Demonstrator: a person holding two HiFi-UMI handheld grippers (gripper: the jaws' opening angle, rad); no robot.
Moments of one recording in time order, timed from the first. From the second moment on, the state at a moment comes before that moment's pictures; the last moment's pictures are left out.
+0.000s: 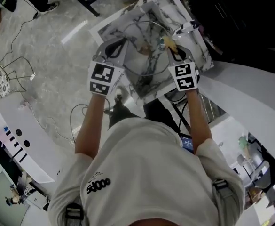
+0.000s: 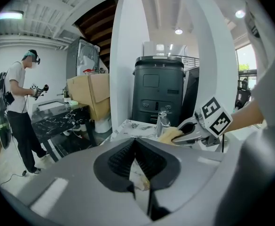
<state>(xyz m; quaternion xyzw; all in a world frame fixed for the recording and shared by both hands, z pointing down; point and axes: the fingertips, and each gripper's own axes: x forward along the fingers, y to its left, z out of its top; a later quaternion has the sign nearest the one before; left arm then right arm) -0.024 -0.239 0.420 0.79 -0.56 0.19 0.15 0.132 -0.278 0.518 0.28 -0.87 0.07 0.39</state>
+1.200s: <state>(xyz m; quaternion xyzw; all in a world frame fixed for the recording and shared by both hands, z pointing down) -0.050 -0.236 0.476 0.77 -0.56 0.21 0.21 0.132 -0.300 0.640 0.20 -0.77 -0.11 0.60</state>
